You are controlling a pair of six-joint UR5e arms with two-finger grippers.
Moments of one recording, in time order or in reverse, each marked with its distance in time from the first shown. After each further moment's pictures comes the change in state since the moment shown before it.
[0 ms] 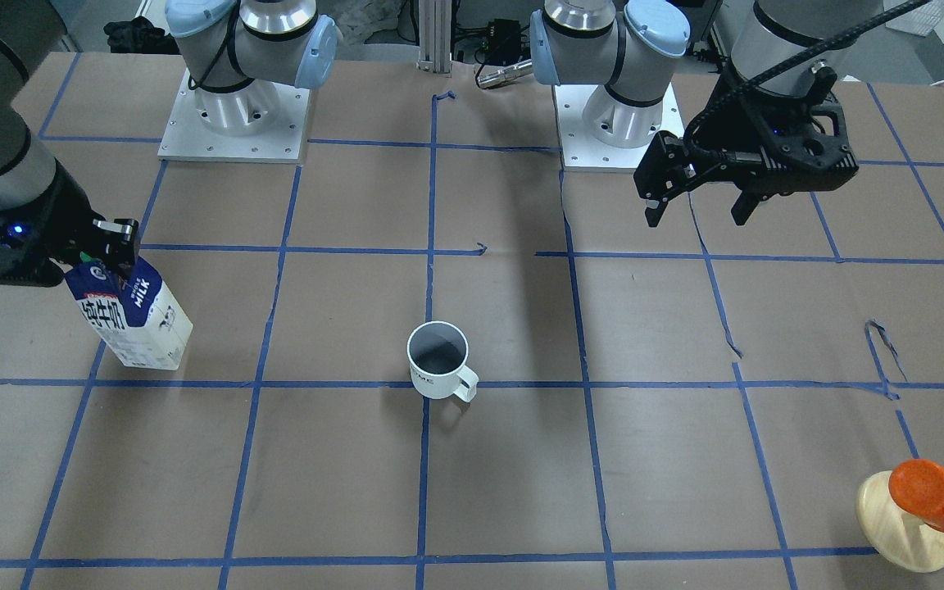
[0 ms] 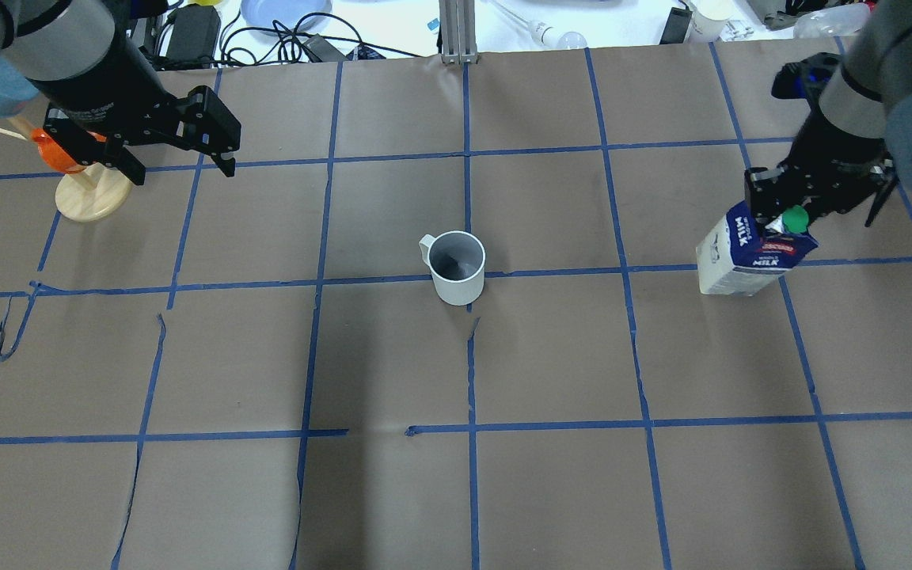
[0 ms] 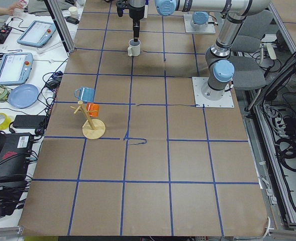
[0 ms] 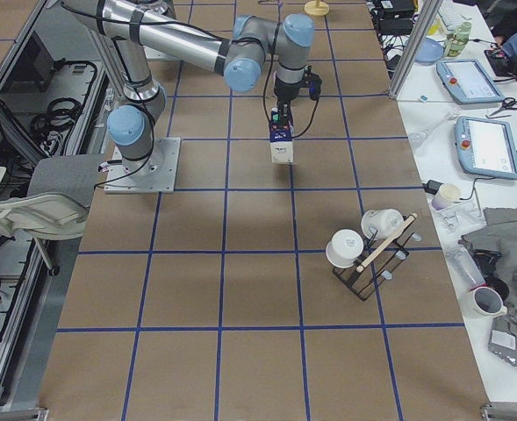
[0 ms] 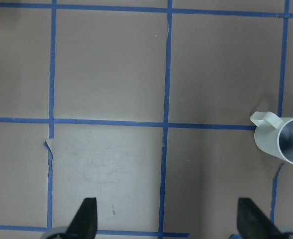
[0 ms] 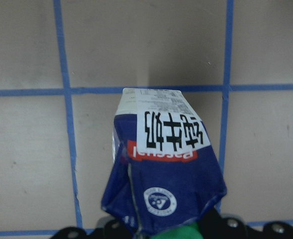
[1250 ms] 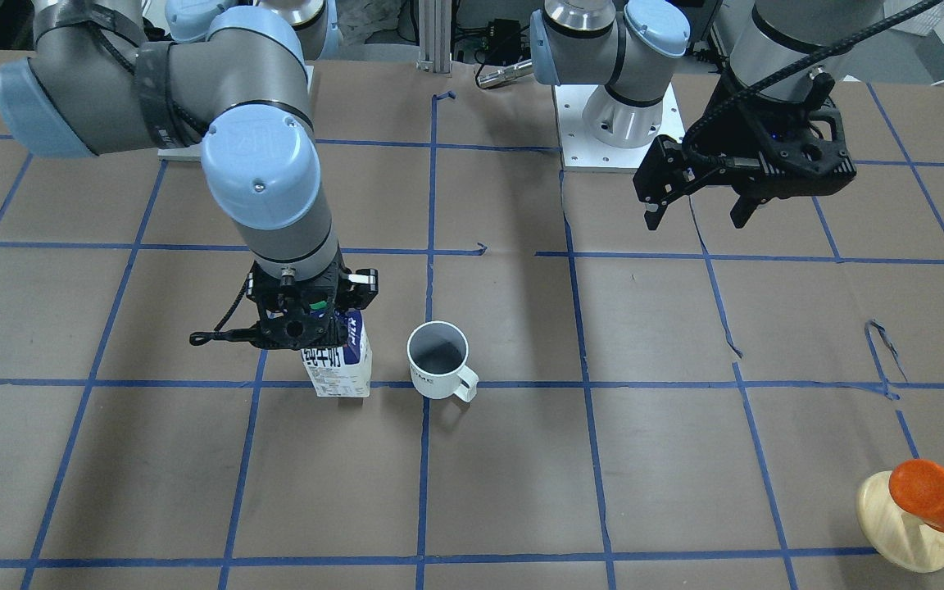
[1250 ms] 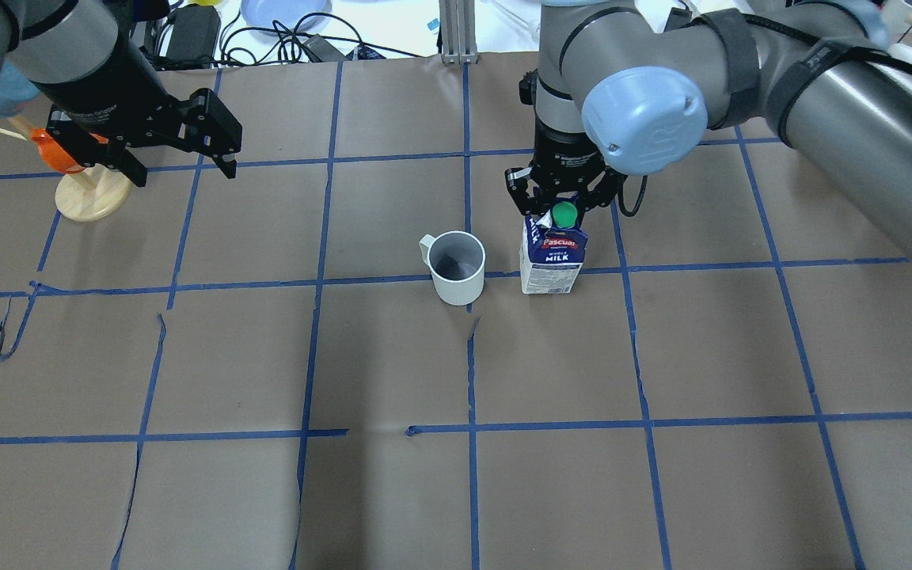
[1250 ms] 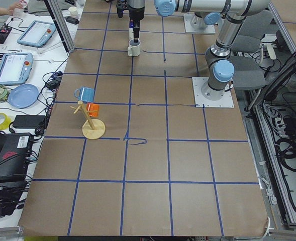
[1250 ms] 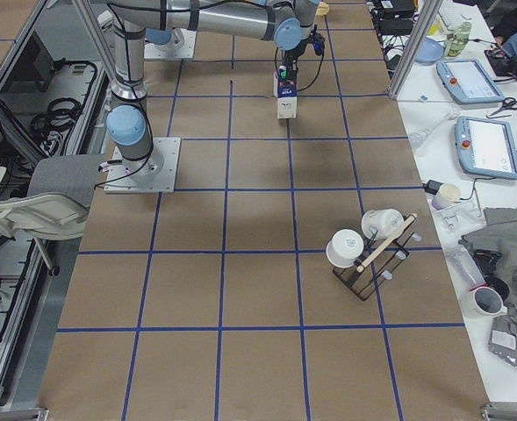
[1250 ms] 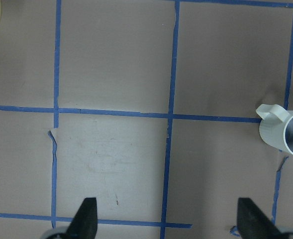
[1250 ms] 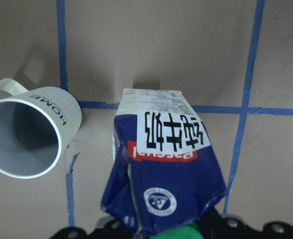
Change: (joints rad) left arm 0.000 -0.004 -0.005 0.006 0.001 -0.001; right arm 0.425 0.222 -0.179 0.032 0.045 0.409
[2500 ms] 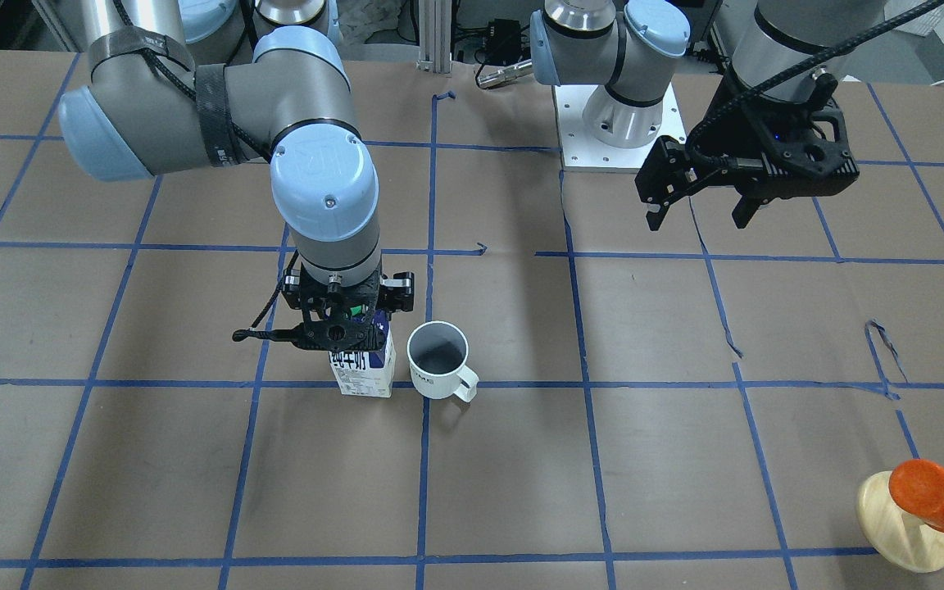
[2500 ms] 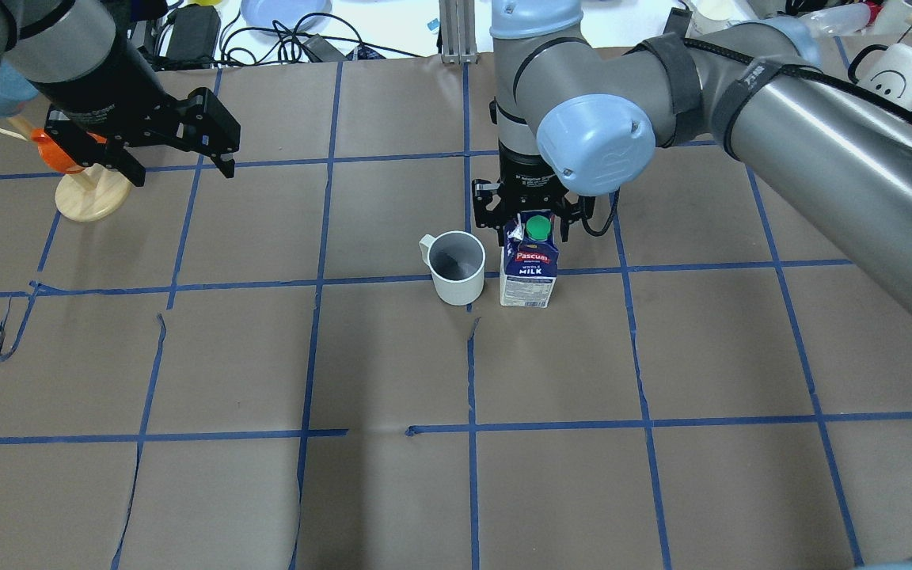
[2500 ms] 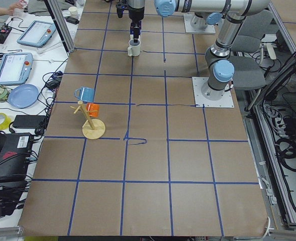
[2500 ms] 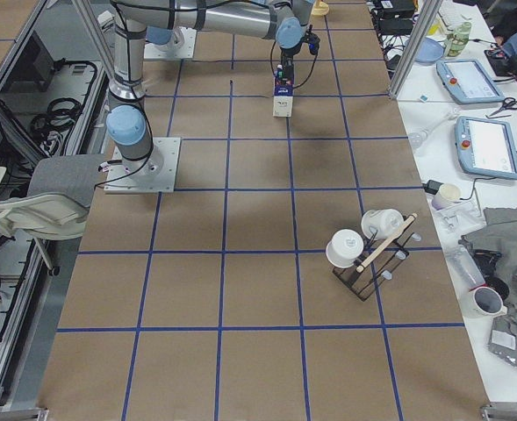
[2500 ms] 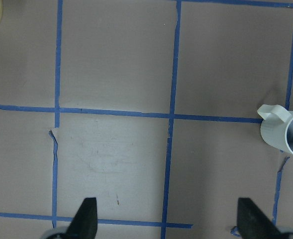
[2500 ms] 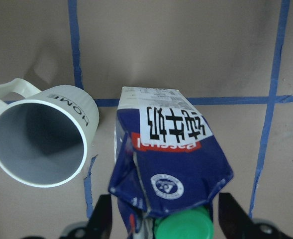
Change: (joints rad) left arm 0.003 0.000 0.000 0.000 0.000 0.000; right arm 0.042 0.028 -0.006 -0.013 -0.009 0.074
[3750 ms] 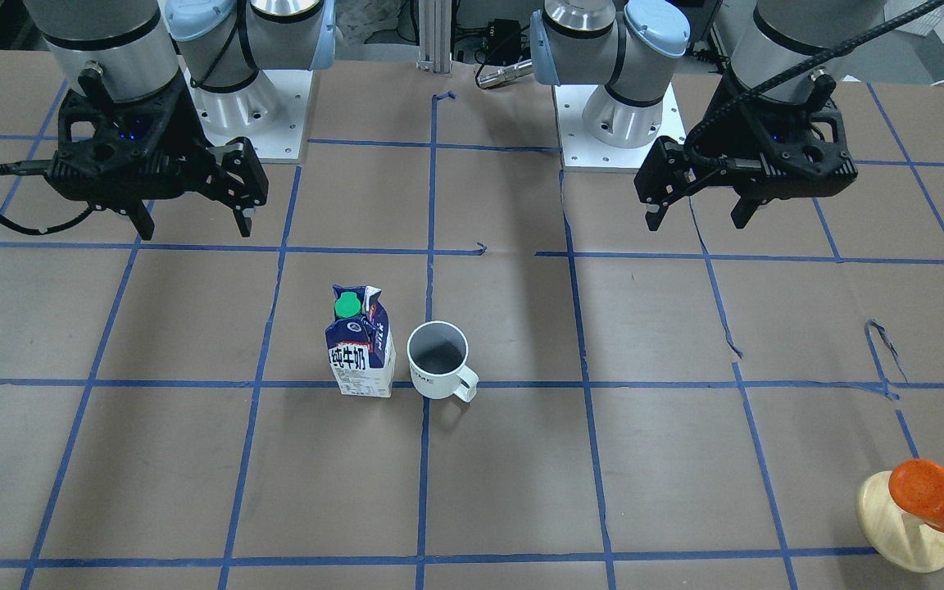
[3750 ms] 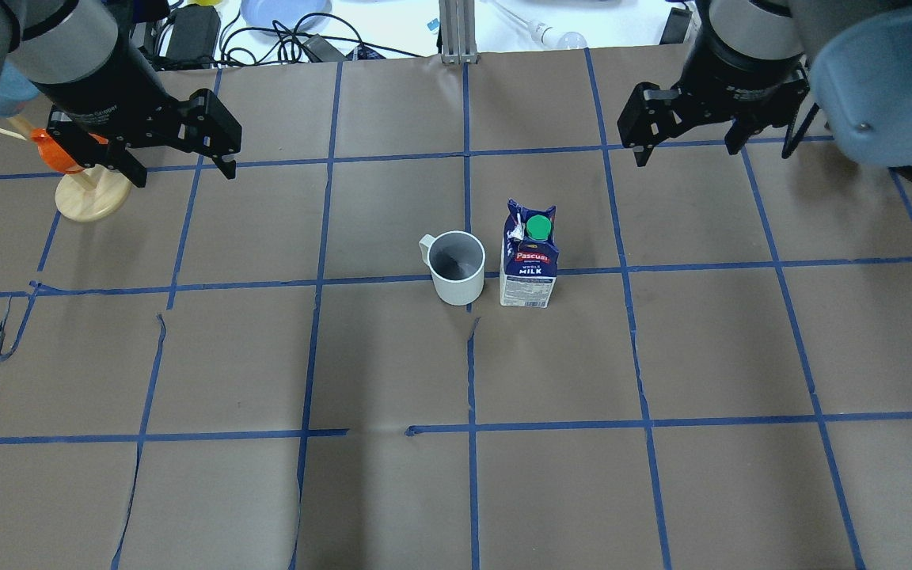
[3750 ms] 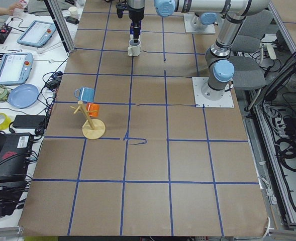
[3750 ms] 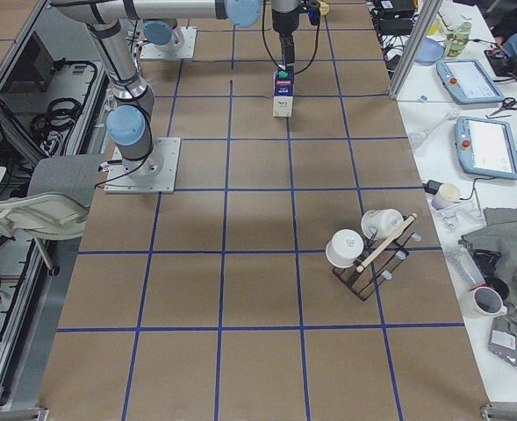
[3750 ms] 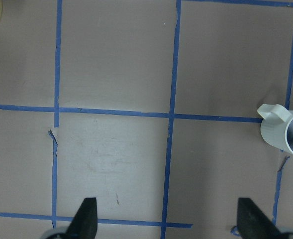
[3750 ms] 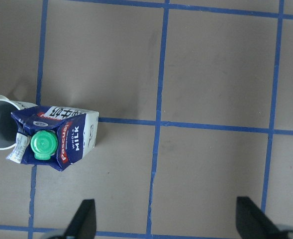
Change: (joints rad) left arm -0.002 -0.004 -0.001 0.000 0.000 -0.001; right arm -0.253 -0.381 0.096 0.018 -0.007 -0.334
